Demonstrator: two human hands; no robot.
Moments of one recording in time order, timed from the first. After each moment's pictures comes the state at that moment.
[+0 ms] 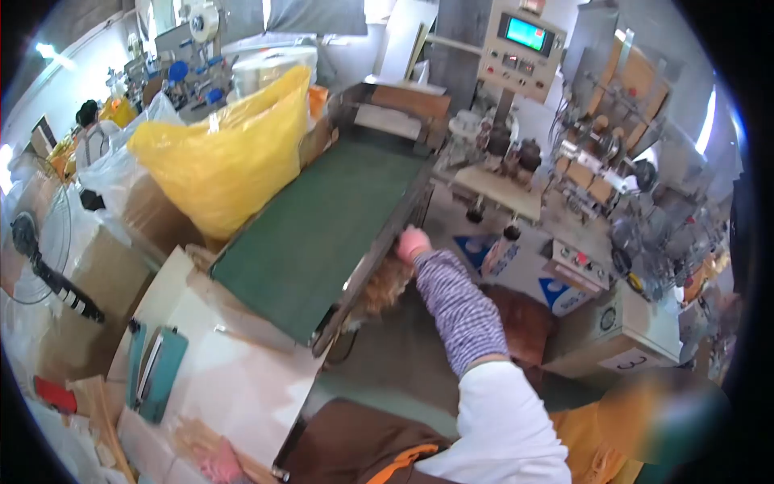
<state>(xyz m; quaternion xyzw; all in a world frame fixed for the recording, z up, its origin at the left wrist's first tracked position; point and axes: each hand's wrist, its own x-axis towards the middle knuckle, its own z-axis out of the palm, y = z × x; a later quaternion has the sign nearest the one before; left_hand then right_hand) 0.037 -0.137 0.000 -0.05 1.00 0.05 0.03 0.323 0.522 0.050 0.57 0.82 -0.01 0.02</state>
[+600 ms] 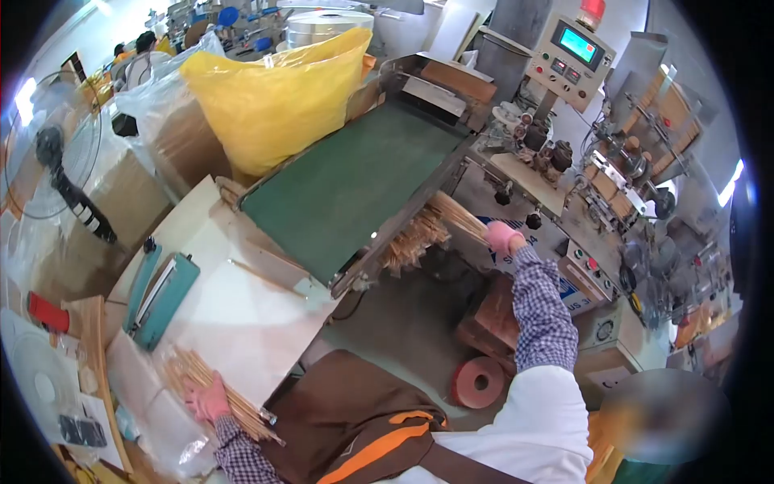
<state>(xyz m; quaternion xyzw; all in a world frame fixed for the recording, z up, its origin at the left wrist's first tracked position) 0.065 -0.099 0.059 -0.13 0.99 0.01 0.05 0.480 0.495 0.127 0.51 0.83 -0.20 0.12</state>
